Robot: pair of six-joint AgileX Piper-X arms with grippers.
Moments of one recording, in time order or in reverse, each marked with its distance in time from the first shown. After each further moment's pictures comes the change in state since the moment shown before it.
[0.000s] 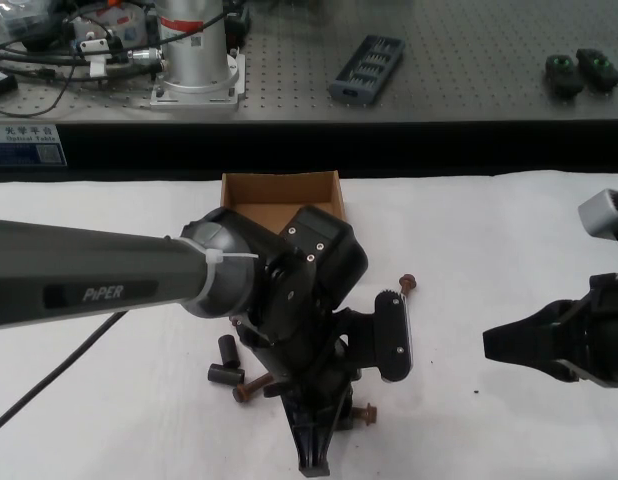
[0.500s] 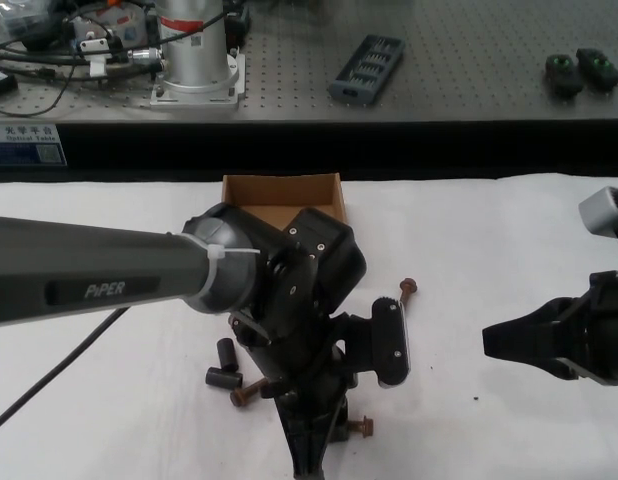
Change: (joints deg) left arm 0.0 0.1 -0.7 5.0 1.5 -0.7; right arm 0.0 0.0 0.0 -0.4 0.0 0.0
